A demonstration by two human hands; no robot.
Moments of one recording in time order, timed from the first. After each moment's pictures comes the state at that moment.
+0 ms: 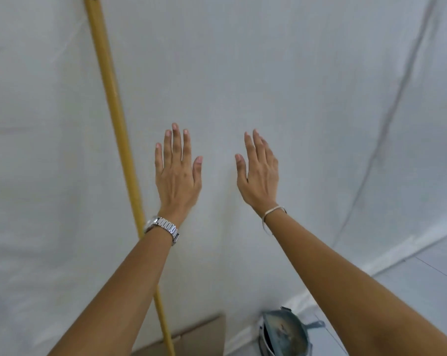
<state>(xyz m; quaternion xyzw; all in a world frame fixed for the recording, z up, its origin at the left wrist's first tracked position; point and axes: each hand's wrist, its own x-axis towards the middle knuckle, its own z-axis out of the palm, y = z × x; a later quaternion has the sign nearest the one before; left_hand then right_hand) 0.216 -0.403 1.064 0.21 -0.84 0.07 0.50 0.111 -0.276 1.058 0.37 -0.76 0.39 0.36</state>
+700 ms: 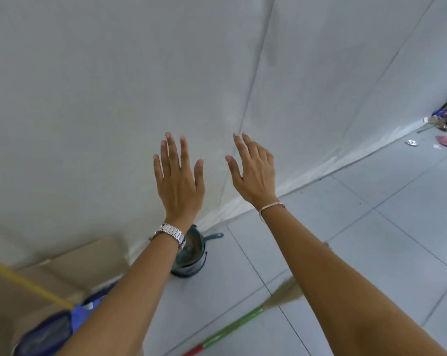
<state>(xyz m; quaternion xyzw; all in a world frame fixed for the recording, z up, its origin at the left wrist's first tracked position) -0.029 -0.019 0.832 0.26 -0.89 -0.12 0.35 -0.126 0.100 0.846 0.35 -0.87 0.24 0.24</state>
